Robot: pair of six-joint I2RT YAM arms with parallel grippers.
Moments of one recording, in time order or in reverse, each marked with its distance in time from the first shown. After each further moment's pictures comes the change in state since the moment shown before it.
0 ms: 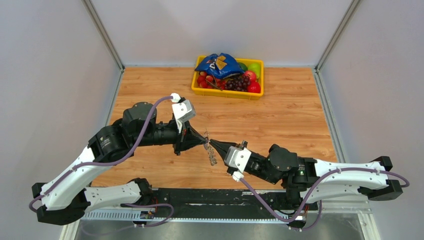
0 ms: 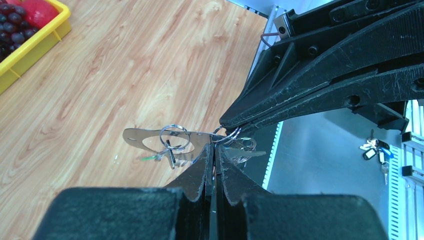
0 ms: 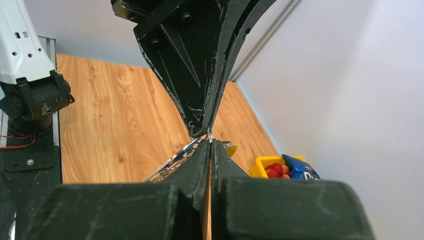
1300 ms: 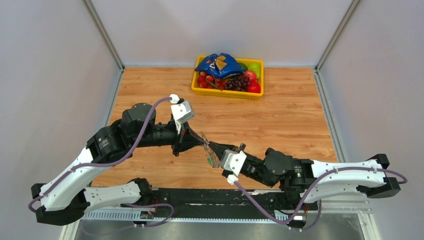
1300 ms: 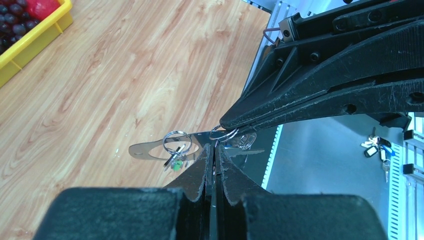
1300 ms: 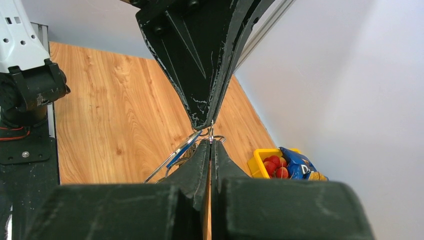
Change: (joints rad) left arm 0.000 -0.008 0.001 -0.028 -0.015 -0.002; right arm 0.041 0.026 0.000 -0.007 0.068 -0.011
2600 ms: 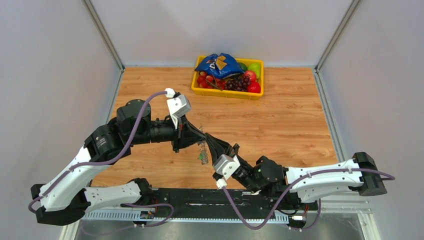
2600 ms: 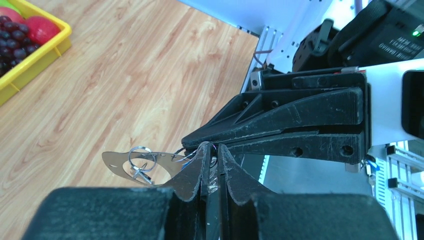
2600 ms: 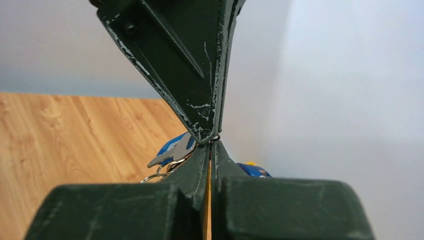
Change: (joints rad) left arm 0.008 0.017 0.034 0.048 0.037 -0.035; right arm 0.021 0.137 -0.176 0.604 0.175 -0.236
